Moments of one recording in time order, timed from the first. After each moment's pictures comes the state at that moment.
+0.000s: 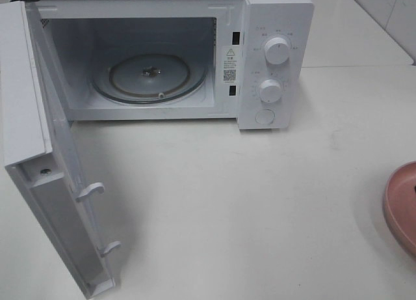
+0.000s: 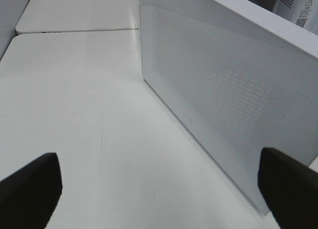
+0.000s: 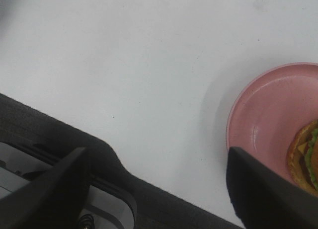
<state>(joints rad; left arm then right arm) -0.03 0.00 -0.51 -0.14 1.04 0.09 0.62 0.75 -0.74 -0.12 1.05 0.30</state>
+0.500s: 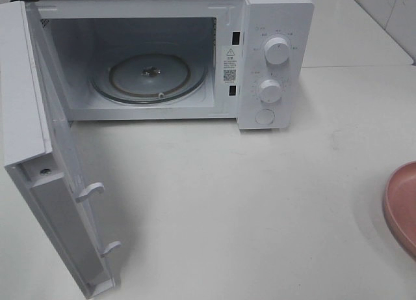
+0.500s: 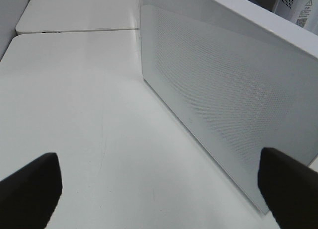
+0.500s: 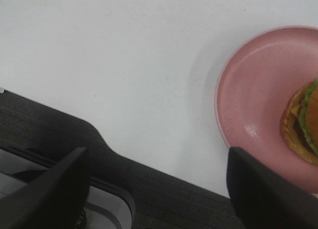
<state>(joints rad) -0.03 0.00 -0.51 -0.14 1.04 0.09 0.56 0.57 -0.58 -0.12 1.06 0.30</state>
